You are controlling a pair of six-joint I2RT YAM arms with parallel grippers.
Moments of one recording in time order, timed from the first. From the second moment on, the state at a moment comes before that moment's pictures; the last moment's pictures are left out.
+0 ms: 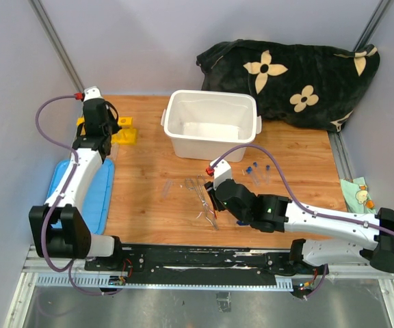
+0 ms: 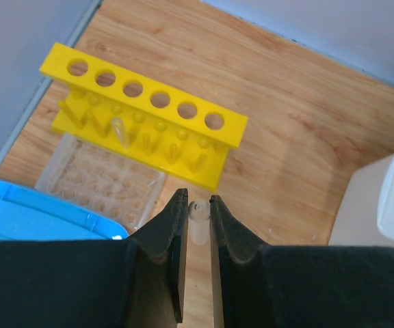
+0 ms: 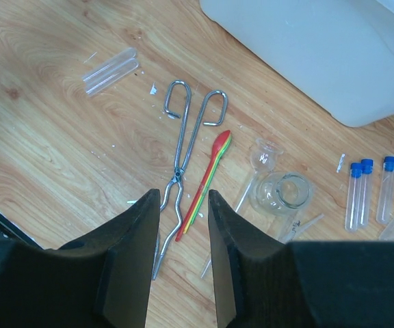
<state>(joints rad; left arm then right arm) -0.01 1.33 1.11 -0.21 -0.27 -0.29 1.24 1.13 0.85 -0.30 0.56 0.28</state>
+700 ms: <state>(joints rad) 0.09 1.59 1.10 0.16 -0.38 -0.28 1.23 1.17 0.83 -0.30 0.59 0.27</state>
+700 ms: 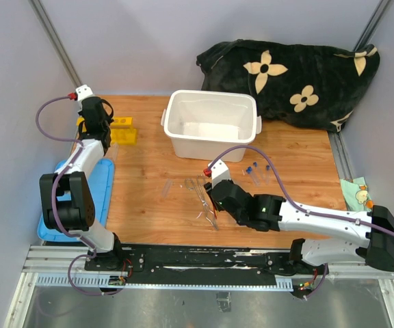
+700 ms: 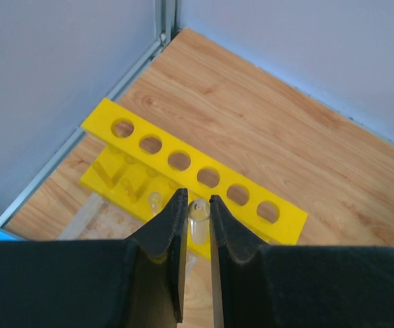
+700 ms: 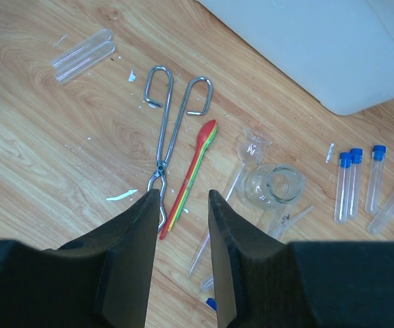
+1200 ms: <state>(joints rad) 0.09 1.66 1.10 0.28 -0.41 -0.24 1.18 1.17 0.82 -0.27 0.57 0.27</state>
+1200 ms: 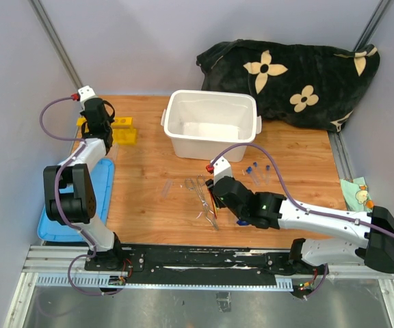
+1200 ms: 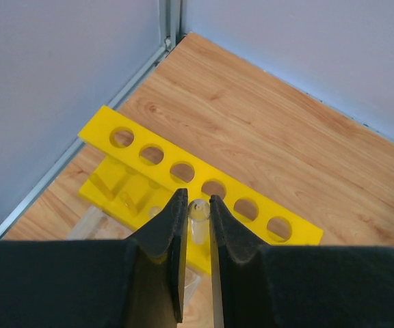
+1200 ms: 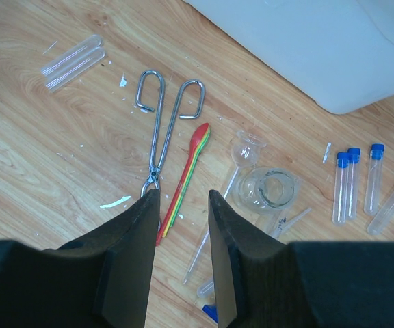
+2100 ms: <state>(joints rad) 0.11 1.72 1.09 0.29 -0.41 -0.24 1.13 1.17 0.80 -0.27 0.54 0.27</state>
